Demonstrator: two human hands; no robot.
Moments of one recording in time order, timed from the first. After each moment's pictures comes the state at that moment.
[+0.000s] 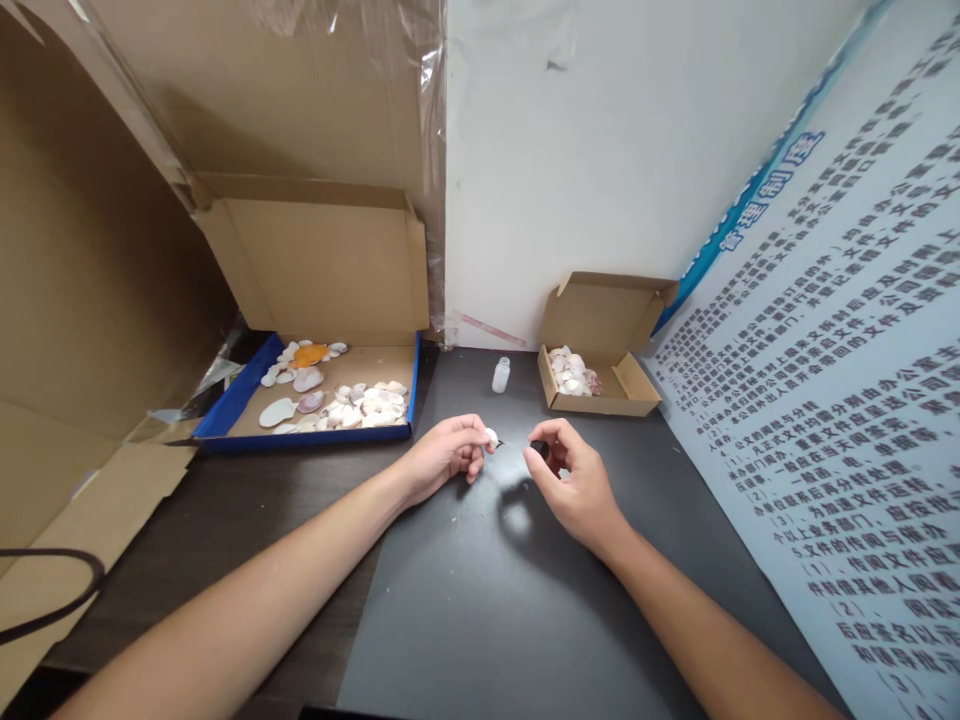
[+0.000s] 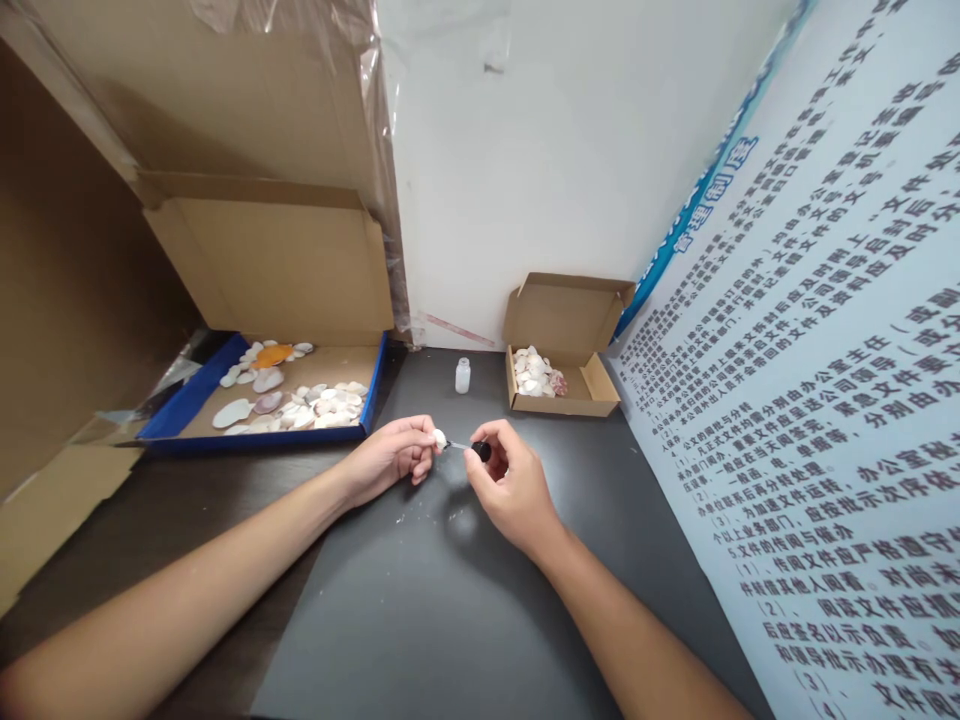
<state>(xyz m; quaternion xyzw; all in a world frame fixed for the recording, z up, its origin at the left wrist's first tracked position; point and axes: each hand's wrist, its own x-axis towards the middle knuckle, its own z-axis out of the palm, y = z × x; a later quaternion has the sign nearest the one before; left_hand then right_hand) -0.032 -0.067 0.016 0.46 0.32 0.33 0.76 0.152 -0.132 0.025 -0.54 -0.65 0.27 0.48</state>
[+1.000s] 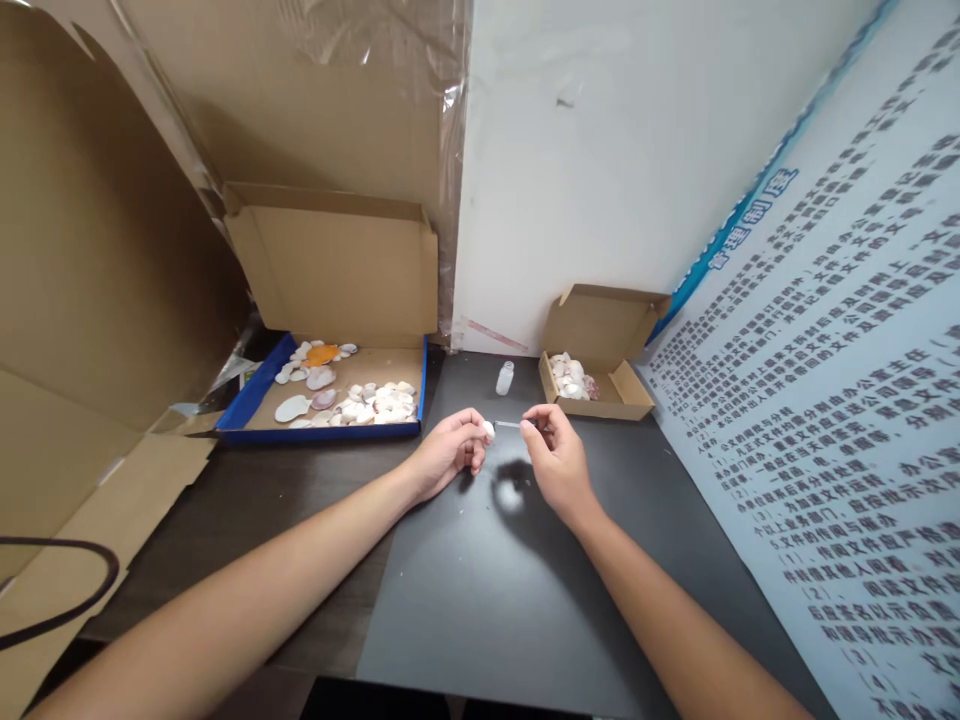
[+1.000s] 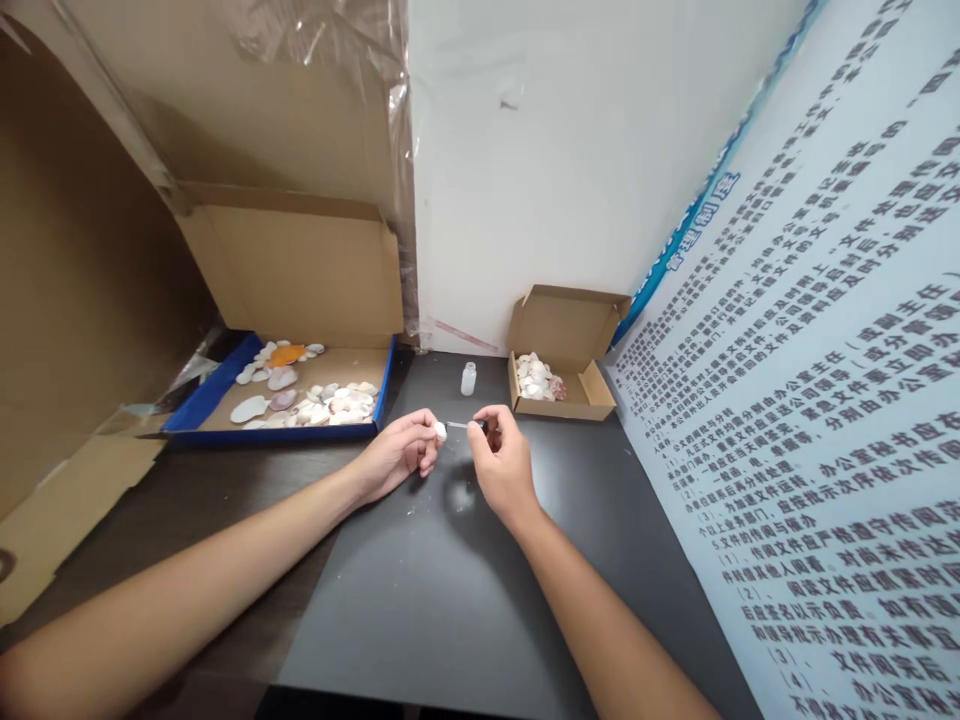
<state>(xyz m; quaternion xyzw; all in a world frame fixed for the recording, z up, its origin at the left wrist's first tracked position) -0.032 -0.072 0.012 0.43 0.29 0.40 0.76 0.133 -0.111 0.016 -0.56 -0.57 0.28 0.54</state>
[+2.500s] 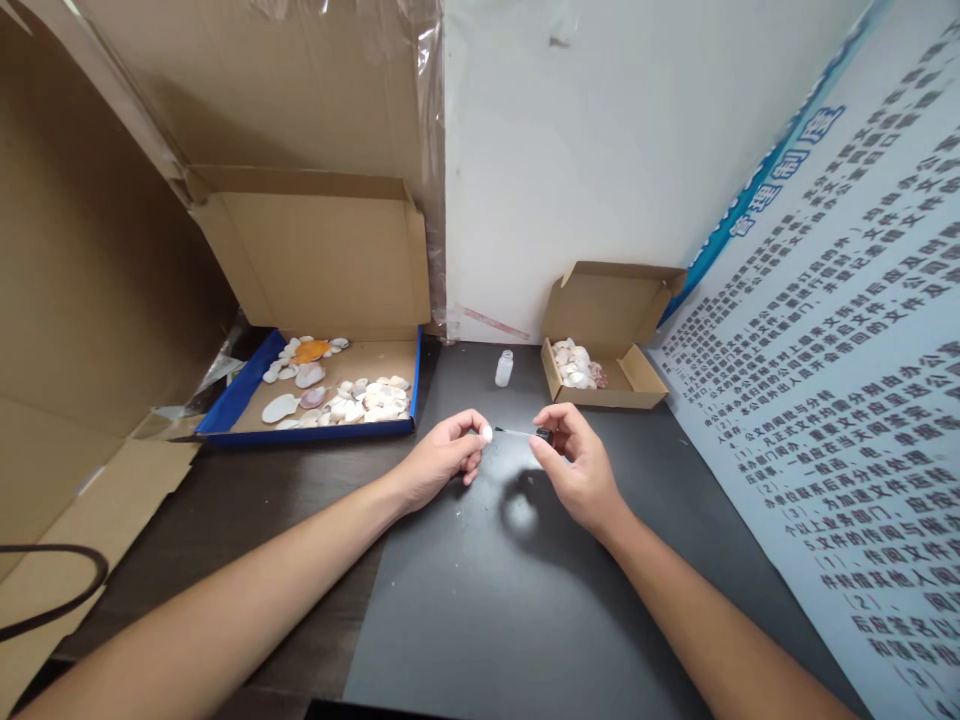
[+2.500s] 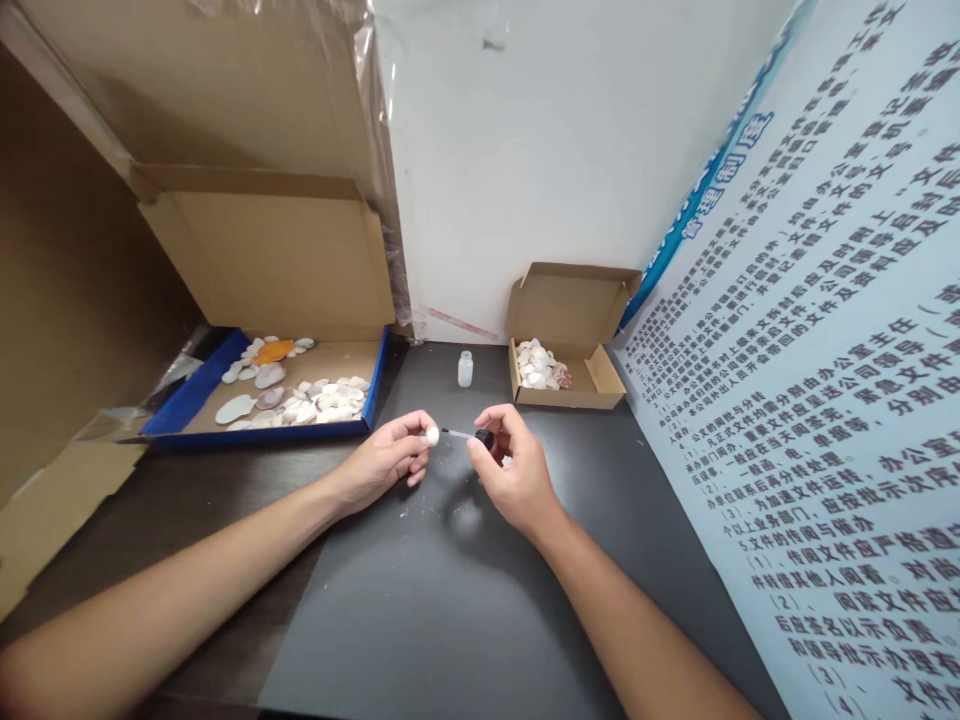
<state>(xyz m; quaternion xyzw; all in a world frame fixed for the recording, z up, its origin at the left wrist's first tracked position) -0.037 -0.081 0.011 0.50 0.33 0.35 0.72 0.151 -0.123 0.017 -0.48 -0.63 0.32 0.52</state>
